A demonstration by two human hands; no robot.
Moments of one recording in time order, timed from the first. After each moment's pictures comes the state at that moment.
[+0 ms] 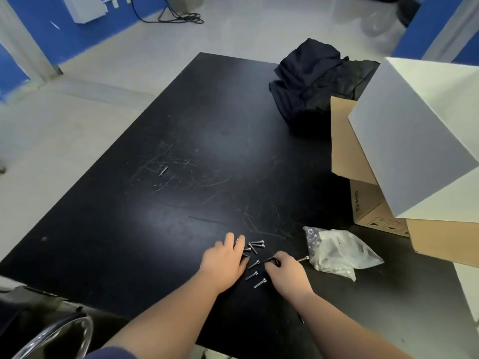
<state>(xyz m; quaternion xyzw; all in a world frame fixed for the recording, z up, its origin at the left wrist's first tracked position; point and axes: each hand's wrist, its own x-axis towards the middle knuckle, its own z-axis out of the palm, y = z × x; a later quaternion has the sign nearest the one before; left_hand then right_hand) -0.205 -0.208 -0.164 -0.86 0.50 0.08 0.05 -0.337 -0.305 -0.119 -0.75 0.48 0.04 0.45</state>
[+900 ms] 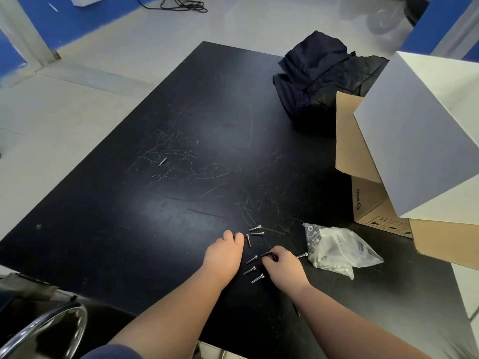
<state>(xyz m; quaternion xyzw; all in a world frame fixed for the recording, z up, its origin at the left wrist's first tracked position) -0.214 -0.219 -0.156 -0.88 0.46 0.14 0.05 -0.335 -0.311 -0.127 -0.77 0.47 0.06 0.43</state>
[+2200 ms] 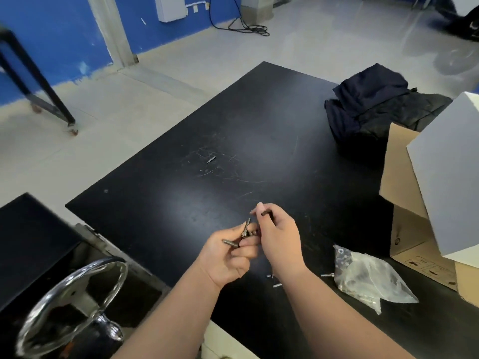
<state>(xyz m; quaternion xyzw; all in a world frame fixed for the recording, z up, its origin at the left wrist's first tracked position) -0.215 -0.150 -0.045 -0.18 -0.07 0.63 -0.75 -0.269 -0.255 -0.035 -0.75 0.27 -0.18 0.58</state>
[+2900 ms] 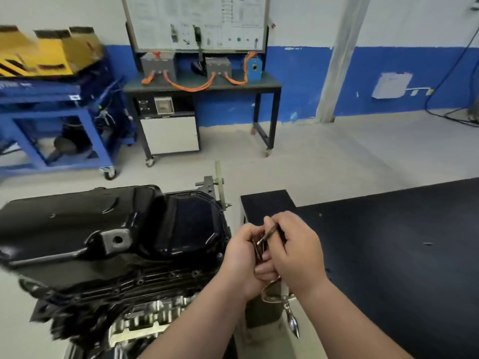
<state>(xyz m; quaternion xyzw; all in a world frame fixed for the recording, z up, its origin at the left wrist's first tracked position) -0.259 0.187 0.044 -0.33 -0.15 0.14 -0.92 -0.233 0.091 0.045 -0.85 -0.26 -0.18 0.43</state>
